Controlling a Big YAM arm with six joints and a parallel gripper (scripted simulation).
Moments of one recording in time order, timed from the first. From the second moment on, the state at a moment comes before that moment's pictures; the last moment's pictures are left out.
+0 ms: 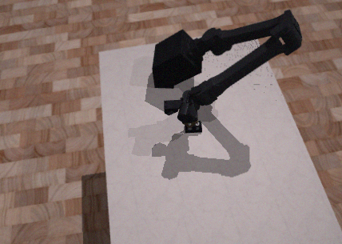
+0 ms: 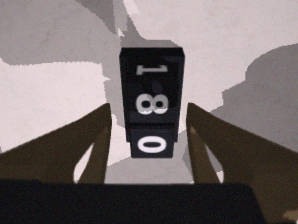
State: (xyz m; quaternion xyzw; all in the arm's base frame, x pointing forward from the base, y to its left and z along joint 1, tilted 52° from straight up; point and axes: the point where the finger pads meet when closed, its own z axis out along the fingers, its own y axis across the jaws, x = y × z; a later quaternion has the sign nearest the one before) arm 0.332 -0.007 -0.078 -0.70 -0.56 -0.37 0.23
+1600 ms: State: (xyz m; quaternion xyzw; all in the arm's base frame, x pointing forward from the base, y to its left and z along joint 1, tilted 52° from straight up) arm 0.328 -0.005 -0.079 -0.70 -0.56 -0.37 0.24
